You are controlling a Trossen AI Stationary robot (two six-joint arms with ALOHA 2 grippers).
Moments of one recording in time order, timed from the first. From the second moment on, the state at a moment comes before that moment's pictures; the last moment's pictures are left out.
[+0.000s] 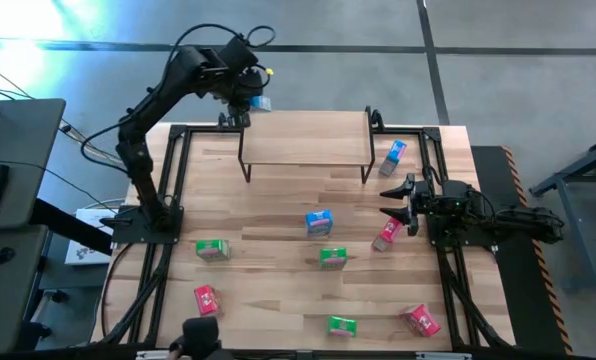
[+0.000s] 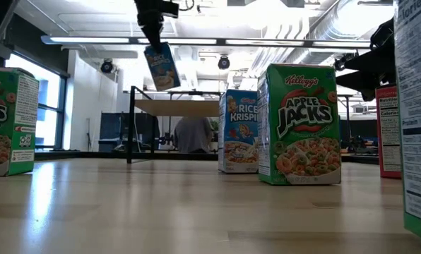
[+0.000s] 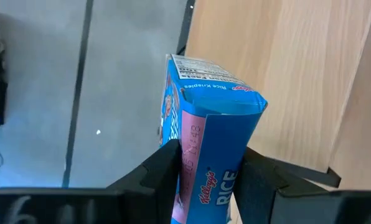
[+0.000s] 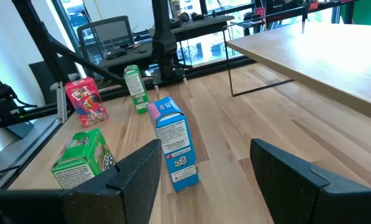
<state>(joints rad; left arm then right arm) 0.67 1.80 2.20 -1.50 -0.20 0.56 -0.14 0.02 0.07 -0.15 -0.06 0.20</state>
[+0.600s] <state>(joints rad) 0.65 1.89 2.20 -1.53 -0.17 0.51 -0.14 0.02 0.07 -0.15 -0.06 0.20</state>
